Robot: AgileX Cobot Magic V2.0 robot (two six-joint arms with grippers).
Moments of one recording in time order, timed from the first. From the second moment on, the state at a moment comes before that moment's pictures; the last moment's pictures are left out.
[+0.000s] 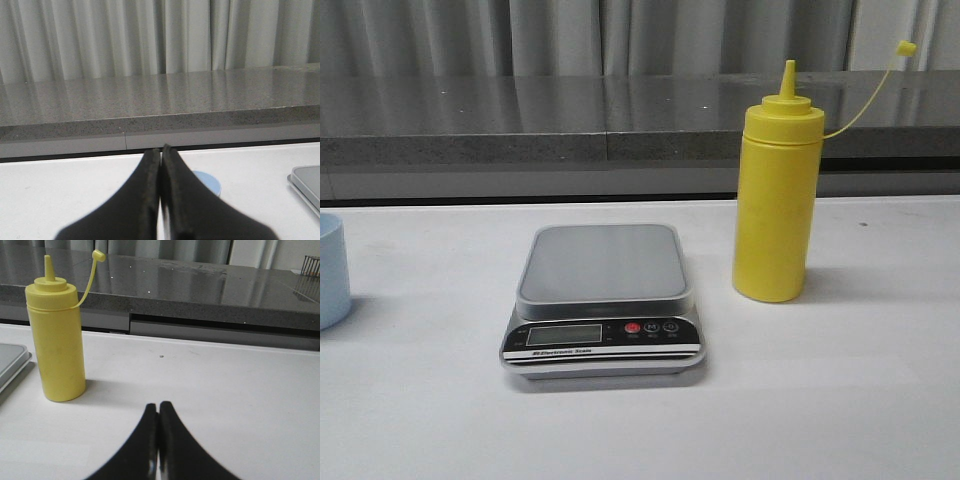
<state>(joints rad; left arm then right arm) 0.01 0.00 0.00 0.05 0.00 -0.01 0.06 -0.01 0.03 -0.06 0.13 0.04</state>
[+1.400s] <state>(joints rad) 0.04 1.17 -0.95 -0.01 0.63 -0.02 0.06 -0.01 0.03 -0.06 0.13 0.04</state>
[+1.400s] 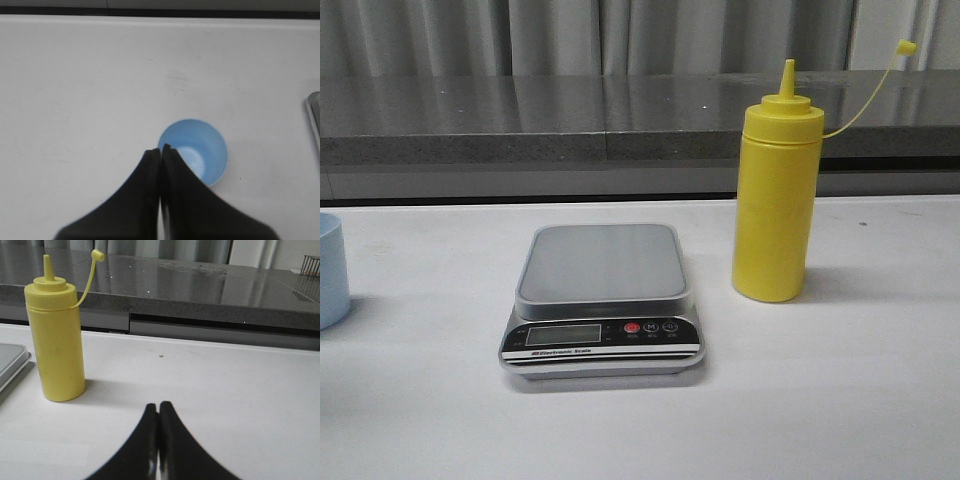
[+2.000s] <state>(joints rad) 0.04 1.41 -0.99 -0.02 0.64 -0.01 0.06 -0.01 0.03 -0.06 0.13 0.04</state>
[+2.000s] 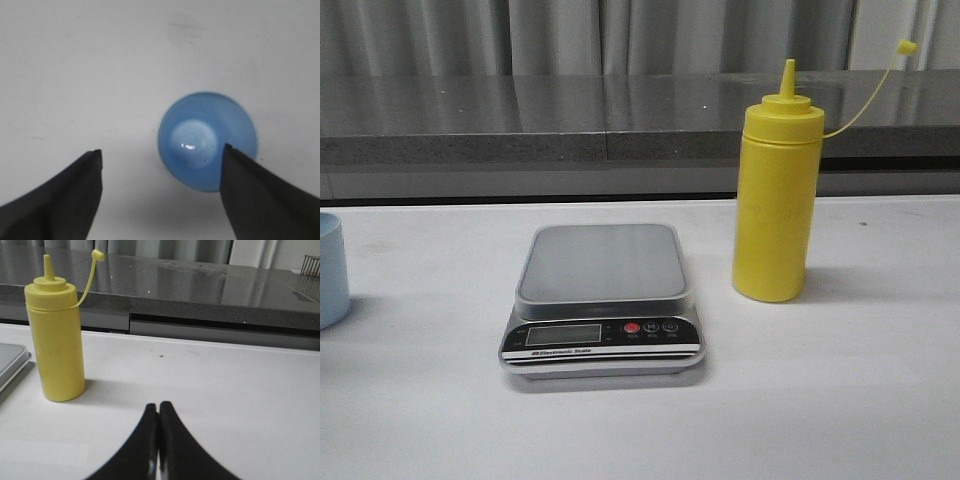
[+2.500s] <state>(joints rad) 0.04 1.56 -0.99 -0.04 0.57 -0.01 0.06 -0.01 0.03 -0.06 0.13 0.04</state>
